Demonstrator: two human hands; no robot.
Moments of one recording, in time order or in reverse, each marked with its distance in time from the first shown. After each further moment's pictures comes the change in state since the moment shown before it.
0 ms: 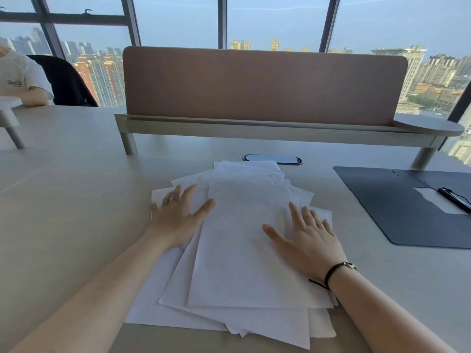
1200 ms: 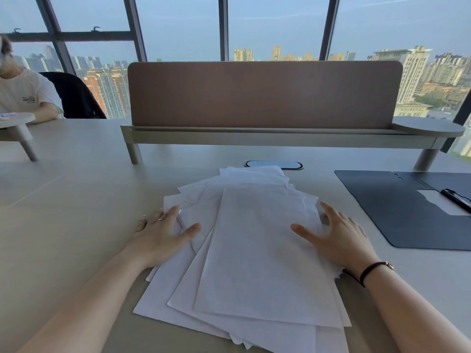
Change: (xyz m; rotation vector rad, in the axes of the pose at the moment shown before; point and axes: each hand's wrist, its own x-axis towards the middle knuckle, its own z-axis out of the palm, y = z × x) left_hand -0.030 -0.031 -0.015 0.113 -0.106 -0.016; right_hand 0.010 0.050 -0.027 0.083 0.142 0.080
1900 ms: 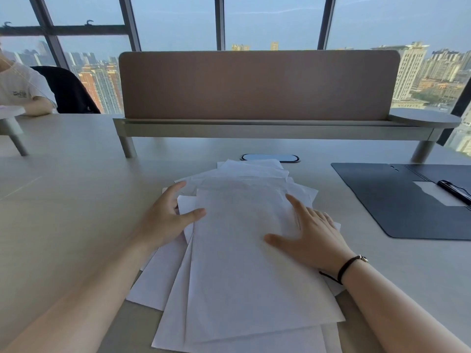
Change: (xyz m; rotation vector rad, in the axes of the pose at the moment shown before) left_hand 0.005 0.027 -0.005 -0.734 0.126 0.047; right_hand -0.020 -0.030 0.011 0.038 -0.105 -0.179
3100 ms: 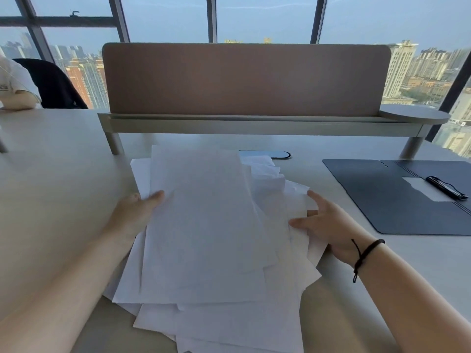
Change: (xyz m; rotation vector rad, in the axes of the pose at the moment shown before) left_hand 0.006 0.009 -0.008 -0.329 0.244 -0.238; right_hand 0.014 0.028 -0.026 0.885 -0.074 0.364
